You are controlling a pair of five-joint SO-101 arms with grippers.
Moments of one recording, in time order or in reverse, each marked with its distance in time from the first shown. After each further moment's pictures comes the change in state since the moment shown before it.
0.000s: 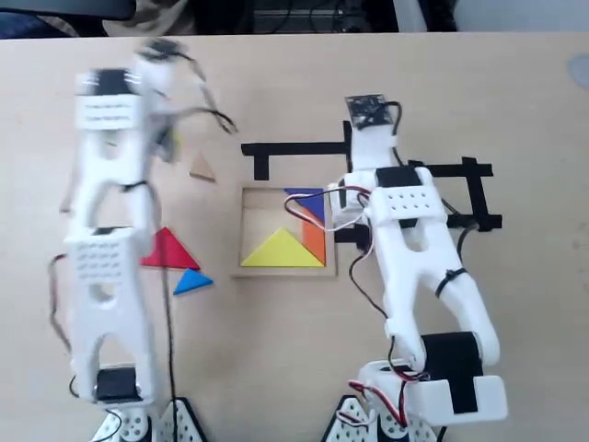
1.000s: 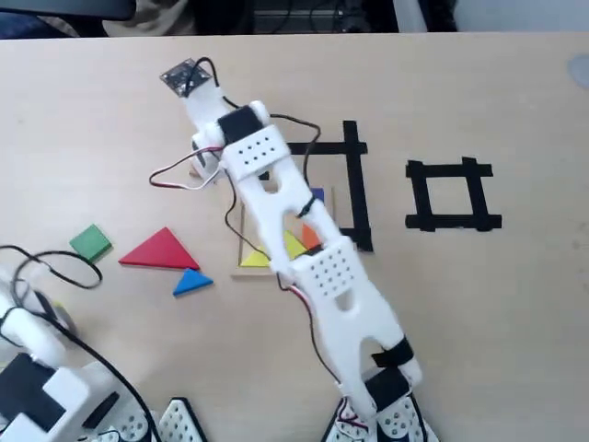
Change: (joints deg) left arm -46.4 -58.1 116.3 -35.4 1.6; right arm -25.9 73.4 -108.1 30.4 1.5
